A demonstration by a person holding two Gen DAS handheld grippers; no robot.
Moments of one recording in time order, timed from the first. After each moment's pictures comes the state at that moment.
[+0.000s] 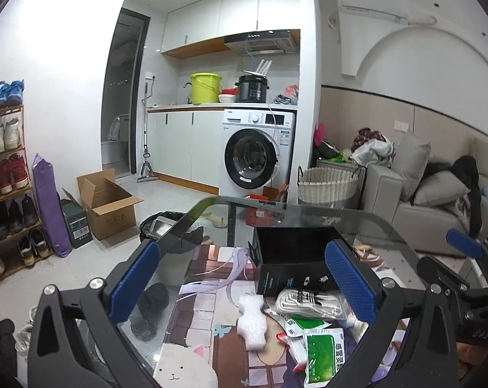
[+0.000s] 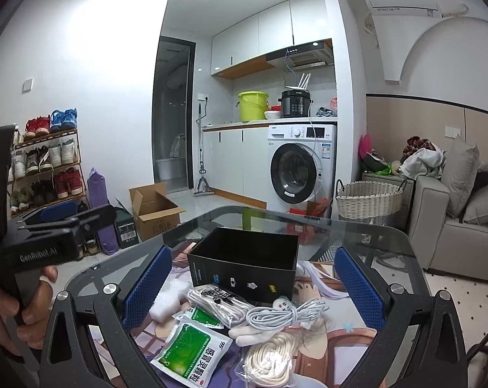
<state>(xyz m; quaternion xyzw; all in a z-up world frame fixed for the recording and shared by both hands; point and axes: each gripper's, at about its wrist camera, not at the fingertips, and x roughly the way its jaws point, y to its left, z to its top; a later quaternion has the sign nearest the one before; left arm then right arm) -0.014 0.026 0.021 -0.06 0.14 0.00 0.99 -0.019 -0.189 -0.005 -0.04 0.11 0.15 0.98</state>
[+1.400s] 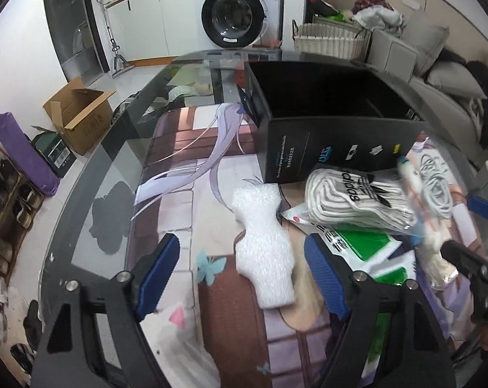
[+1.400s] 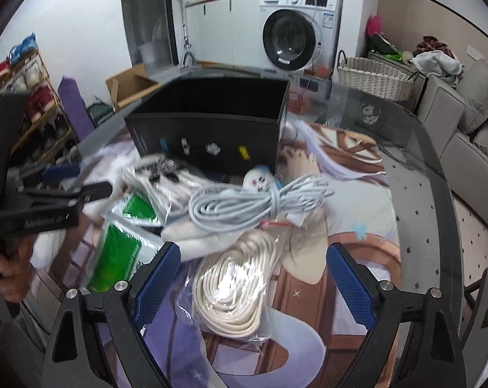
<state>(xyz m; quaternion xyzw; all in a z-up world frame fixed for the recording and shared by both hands) 0.108 -0.001 -0.085 0.02 0.46 -0.03 0.89 0.080 -0.194 -0.108 -0.08 0.42 0.12 0.90</state>
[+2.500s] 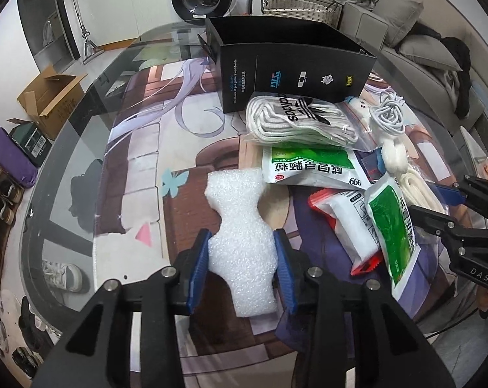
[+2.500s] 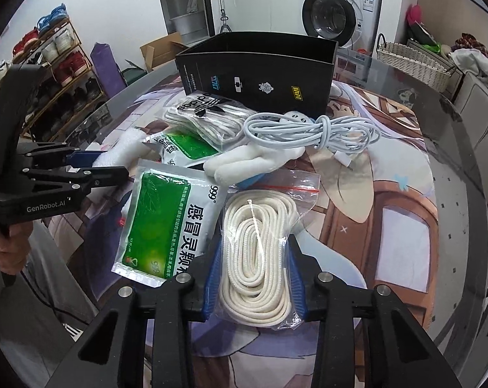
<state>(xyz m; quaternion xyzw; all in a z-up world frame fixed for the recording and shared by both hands) 0.057 -0.004 -0.097 0.02 0.50 -0.10 0.86 0.040 -0.192 -0.130 -0.10 0.47 0.20 0.86</state>
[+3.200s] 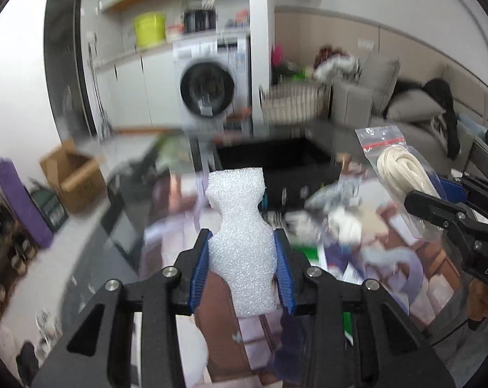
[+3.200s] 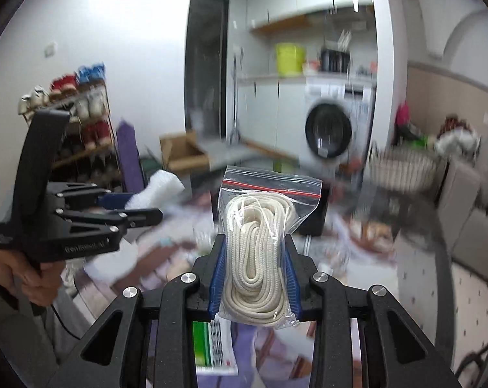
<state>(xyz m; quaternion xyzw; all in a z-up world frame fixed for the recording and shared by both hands) 0.012 -0.006 -0.016 0.04 0.28 -0.09 0.96 -0.017 -0.188 -0.042 -0.09 0.19 0.23 0.95</state>
